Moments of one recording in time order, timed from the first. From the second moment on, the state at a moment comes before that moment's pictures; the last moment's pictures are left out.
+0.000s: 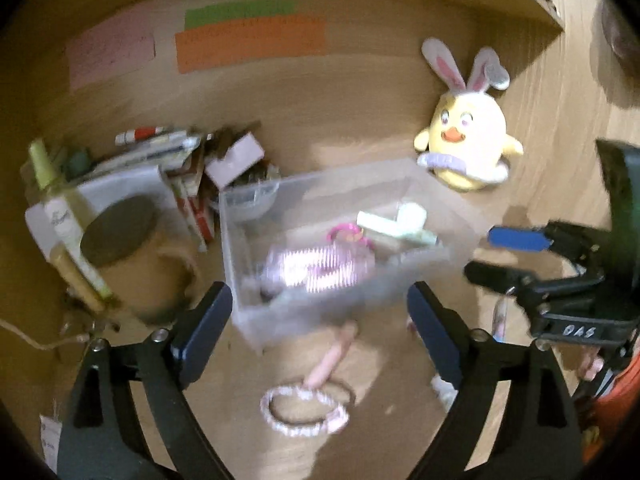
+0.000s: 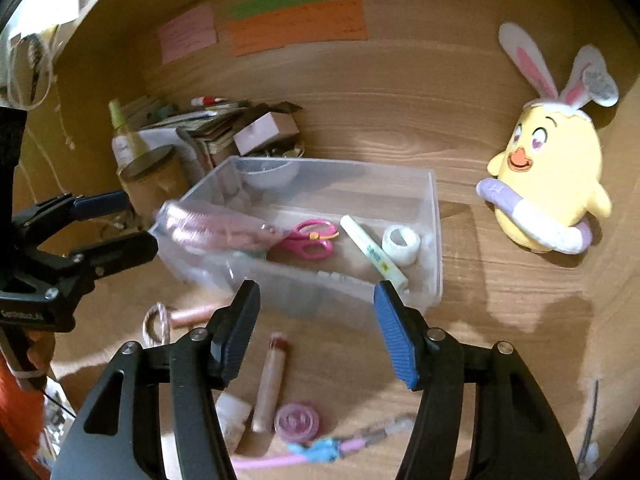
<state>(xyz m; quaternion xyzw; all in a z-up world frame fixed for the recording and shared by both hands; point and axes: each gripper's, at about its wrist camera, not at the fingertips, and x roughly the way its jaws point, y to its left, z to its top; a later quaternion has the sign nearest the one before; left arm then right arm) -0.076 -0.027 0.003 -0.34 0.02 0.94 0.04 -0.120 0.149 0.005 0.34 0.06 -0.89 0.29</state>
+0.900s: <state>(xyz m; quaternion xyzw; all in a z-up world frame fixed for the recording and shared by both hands) -0.042 -0.028 -0.086 -0.45 0.02 0.89 0.06 -0.049 0.118 -0.063 0.42 0.08 -0.84 0.33</state>
